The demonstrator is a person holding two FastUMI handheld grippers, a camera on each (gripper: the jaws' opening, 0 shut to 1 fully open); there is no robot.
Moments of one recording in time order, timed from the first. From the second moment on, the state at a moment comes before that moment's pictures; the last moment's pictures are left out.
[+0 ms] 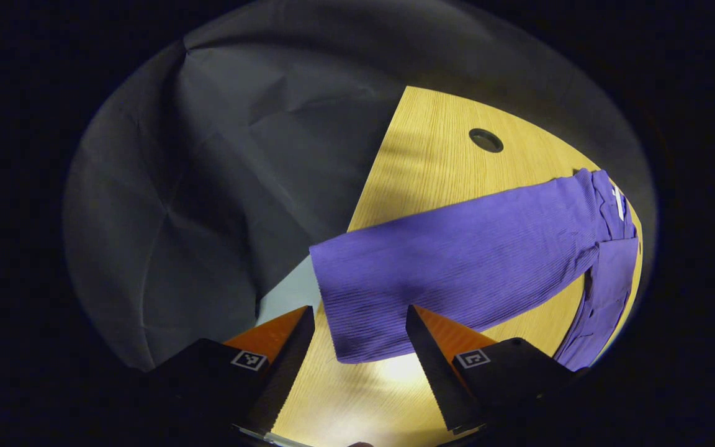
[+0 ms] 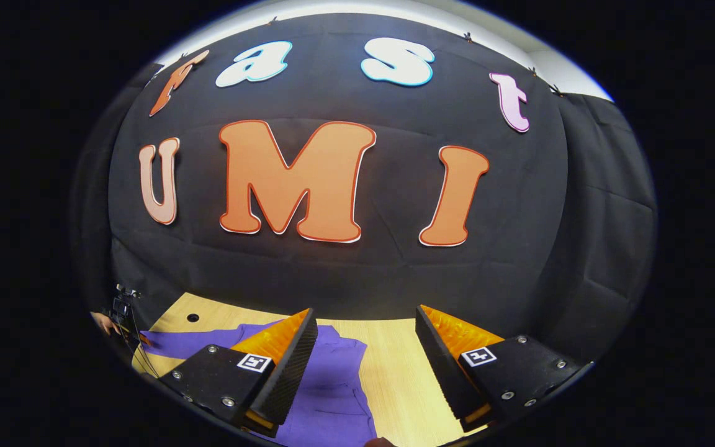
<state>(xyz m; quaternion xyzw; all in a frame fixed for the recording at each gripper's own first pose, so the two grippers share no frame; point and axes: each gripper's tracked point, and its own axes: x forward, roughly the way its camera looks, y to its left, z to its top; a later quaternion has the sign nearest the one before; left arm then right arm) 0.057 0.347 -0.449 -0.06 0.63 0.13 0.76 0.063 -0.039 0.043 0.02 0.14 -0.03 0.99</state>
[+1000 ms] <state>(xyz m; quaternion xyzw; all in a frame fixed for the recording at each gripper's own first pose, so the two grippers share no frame) 0.062 0.322 -0.458 -0.10 0.69 0.08 0.71 0.046 -0.034 0.028 0.03 0.16 -0.02 0.99</state>
